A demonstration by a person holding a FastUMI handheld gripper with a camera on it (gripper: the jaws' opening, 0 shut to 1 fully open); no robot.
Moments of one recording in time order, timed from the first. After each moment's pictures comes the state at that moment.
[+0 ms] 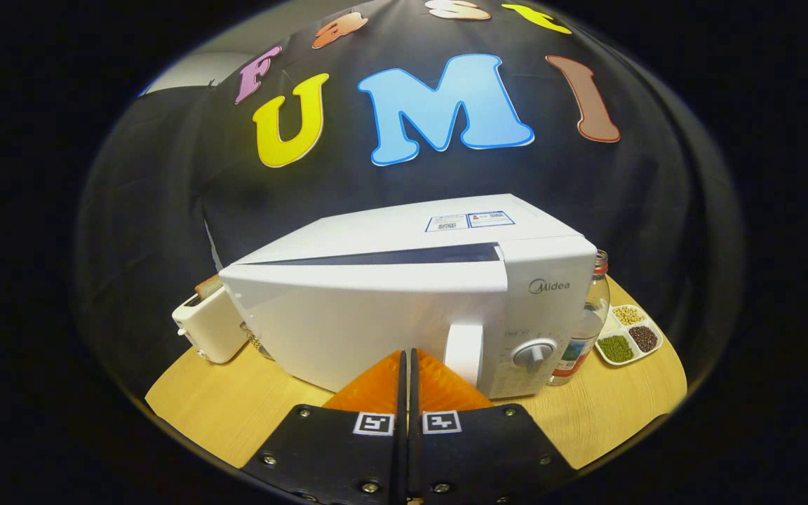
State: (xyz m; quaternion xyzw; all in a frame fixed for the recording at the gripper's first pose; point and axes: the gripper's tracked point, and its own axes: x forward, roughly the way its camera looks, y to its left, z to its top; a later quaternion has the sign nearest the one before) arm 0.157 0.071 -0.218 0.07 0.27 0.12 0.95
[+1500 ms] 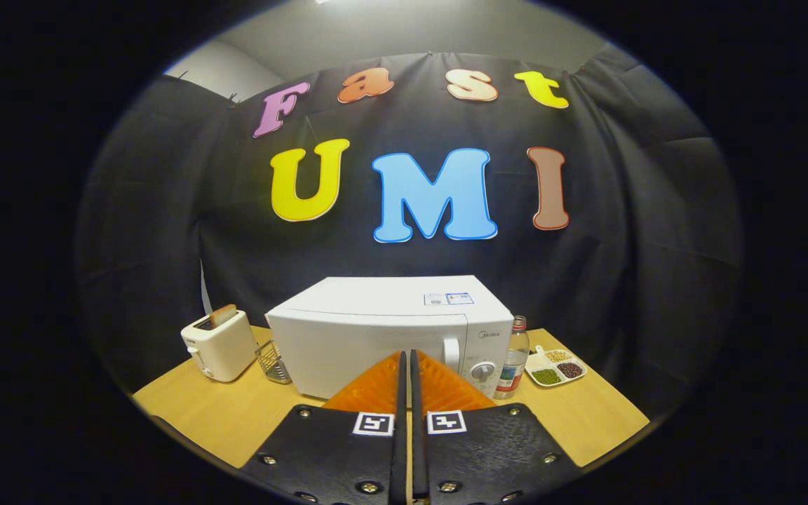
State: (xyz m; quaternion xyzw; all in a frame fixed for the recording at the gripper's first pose) arm 0.032 0.080 -0.086 0.02 0.14 0.05 0.99
